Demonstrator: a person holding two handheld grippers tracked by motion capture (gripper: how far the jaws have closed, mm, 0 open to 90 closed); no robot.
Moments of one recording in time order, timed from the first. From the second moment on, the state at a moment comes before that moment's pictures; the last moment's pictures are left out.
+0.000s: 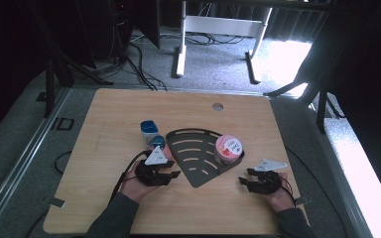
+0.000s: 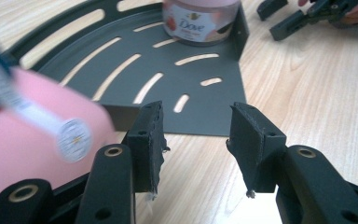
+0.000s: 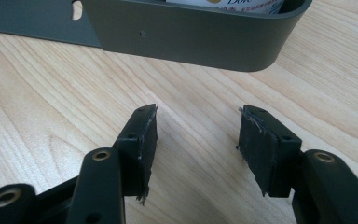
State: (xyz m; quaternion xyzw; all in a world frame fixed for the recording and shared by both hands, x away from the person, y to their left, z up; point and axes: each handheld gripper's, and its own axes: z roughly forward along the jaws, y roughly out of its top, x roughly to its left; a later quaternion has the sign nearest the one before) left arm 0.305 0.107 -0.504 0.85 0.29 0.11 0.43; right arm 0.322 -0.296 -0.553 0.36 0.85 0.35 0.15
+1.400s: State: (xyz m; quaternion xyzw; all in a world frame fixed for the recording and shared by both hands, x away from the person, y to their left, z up) left arm 0.308 0.172 -0.476 0.80 0.37 0.21 0.43; right arm 0.322 -0.300 -0.555 0.36 0.85 0.37 0.14
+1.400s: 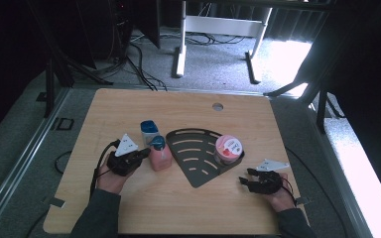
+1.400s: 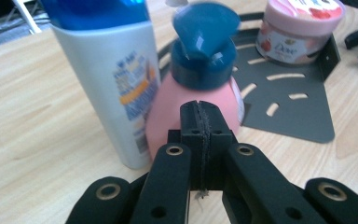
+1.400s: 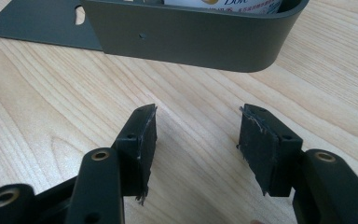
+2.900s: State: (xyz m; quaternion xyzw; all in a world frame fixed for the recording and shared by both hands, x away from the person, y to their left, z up) left arm 0.302 0.161 -0.456 0.81 0.32 0.22 0.44; right arm 0.322 -0.301 -0.555 0.35 0.85 0.37 0.14
